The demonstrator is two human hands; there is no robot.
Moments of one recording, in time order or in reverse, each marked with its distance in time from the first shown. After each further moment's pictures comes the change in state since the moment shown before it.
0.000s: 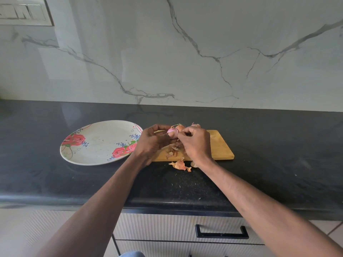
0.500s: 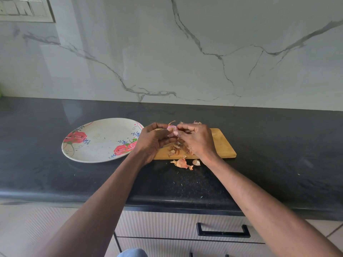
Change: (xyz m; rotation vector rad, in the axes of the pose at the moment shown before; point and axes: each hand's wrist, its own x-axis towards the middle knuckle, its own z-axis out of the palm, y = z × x) left_hand 0.003 0.002 0.000 -0.060 0.099 -0.041; right_hand 0.007 -0.002 -0.010 0.002 -0.164 -0.075
